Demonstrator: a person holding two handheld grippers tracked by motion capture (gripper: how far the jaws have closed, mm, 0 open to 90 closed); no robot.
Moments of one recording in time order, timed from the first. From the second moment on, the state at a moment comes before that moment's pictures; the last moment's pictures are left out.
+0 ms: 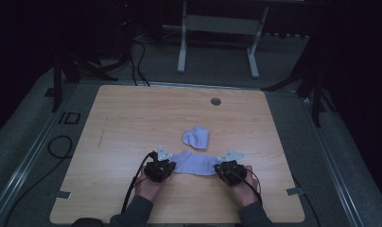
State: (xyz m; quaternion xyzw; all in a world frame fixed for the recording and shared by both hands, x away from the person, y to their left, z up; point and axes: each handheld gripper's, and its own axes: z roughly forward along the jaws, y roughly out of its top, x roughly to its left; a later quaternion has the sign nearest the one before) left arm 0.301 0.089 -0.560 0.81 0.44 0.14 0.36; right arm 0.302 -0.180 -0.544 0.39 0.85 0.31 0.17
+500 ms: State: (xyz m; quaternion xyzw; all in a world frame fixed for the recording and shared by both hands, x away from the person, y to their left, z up) left arm 0.283 0.099 -0.558 0.81 0.45 0.12 0.35; right arm 0.304 -0.182 -0.548 0.40 0.86 0.29 0.14
